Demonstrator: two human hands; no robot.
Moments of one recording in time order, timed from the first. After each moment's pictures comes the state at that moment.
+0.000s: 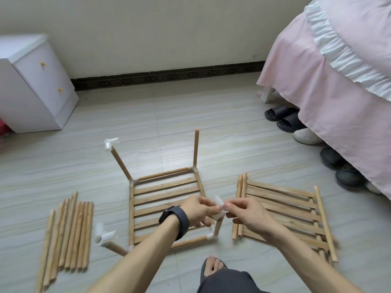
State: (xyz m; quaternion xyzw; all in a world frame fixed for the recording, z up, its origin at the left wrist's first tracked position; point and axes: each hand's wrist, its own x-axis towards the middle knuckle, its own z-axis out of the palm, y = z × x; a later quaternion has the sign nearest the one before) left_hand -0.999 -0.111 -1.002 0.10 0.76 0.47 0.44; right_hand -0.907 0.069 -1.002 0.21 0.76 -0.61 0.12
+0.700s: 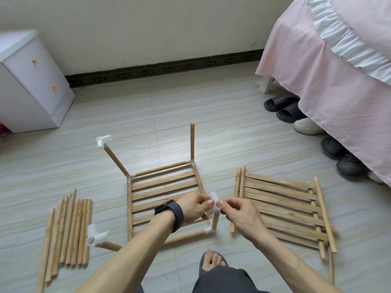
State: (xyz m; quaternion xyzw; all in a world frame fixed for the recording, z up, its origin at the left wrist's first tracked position) left_hand -1.000 -0.102 -0.990 0.26 0.84 0.29 0.37; right_hand -0.896 0.058 -1.025 0.21 0.79 -0.57 0.02
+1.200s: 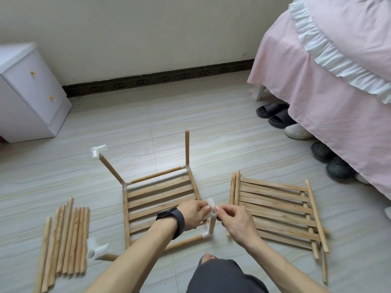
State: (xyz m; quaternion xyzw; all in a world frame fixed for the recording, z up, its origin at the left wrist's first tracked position) left_hand -0.990 -0.097 -0.997 0.29 0.86 0.23 0.35; right_hand -0.884 0.047 -1.027 0.24 0.80 -0.54 0.00
